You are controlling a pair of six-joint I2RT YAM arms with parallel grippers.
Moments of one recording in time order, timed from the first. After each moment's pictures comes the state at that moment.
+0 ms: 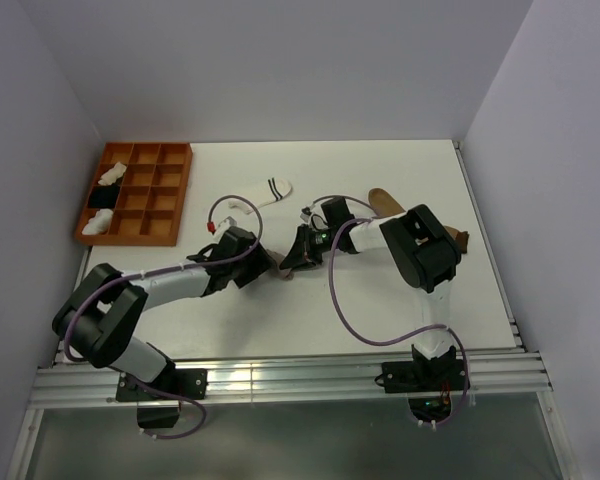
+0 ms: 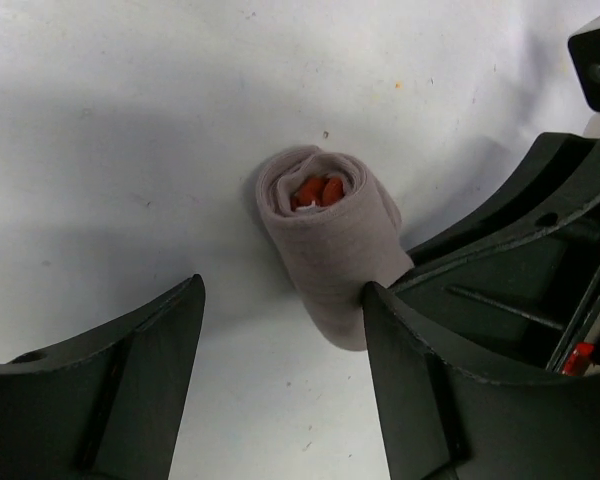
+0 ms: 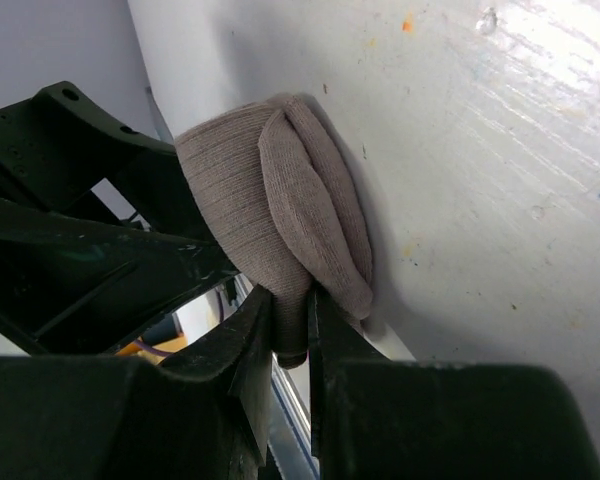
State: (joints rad) left arm -0.64 1.50 0.66 0.02 -0.11 -1.10; right arm 0.48 2.05 1.03 0.15 -0.90 0.76
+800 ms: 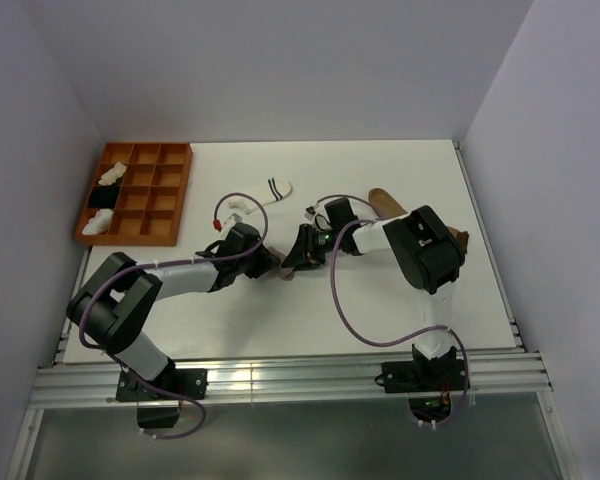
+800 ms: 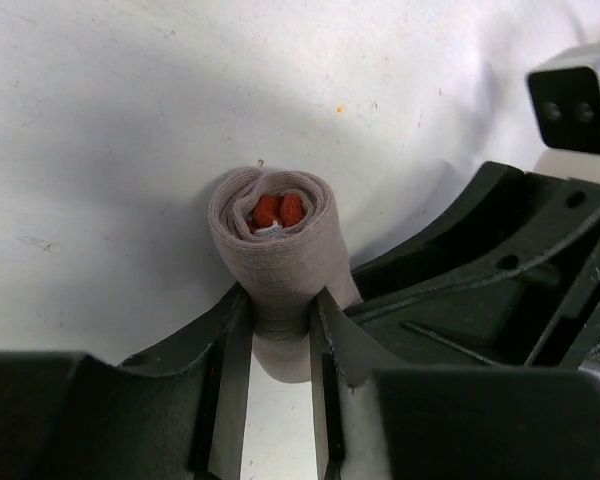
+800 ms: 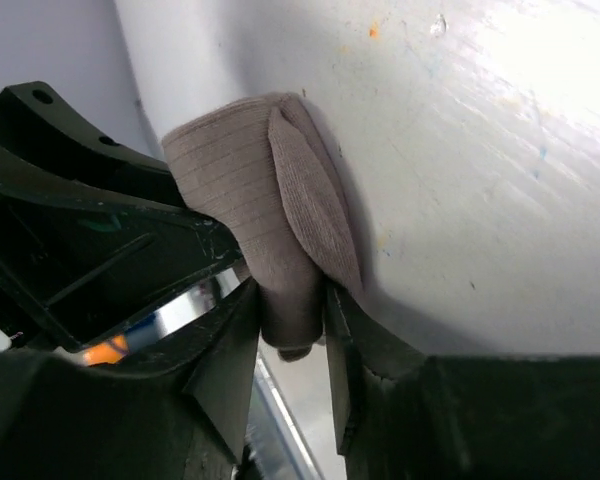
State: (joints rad) left arm -0.65 1.61 0.71 0.13 -0.09 -1.19; right arm 0.47 2.04 1.01 0.18 -0.88 0.75
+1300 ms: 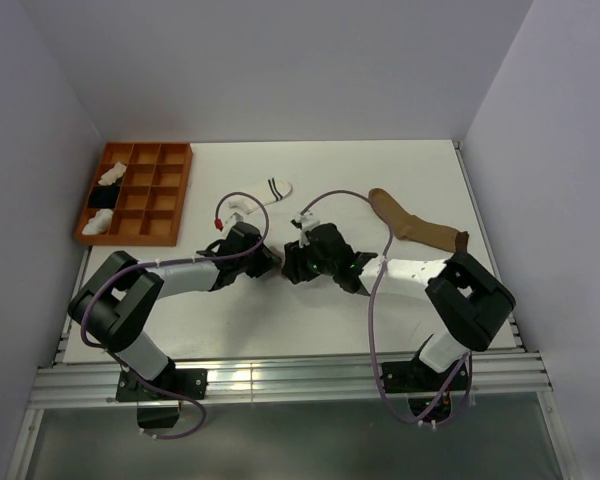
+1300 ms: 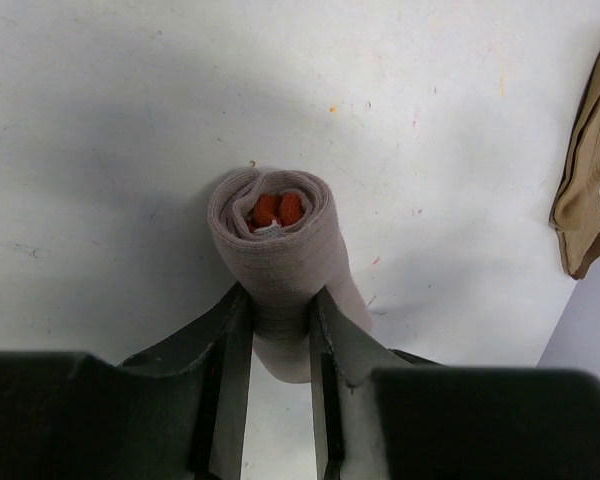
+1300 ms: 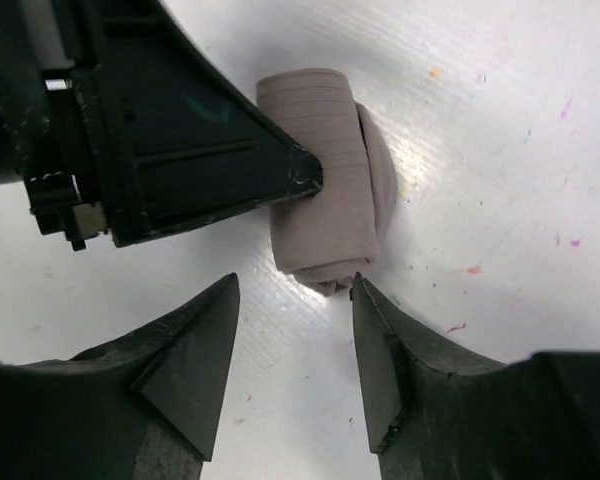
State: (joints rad) left arm -0.65 1.62 0.72 0.13 -0.08 -1.19; right arm 0.76 1.57 0.74 0.21 -0.11 0.35
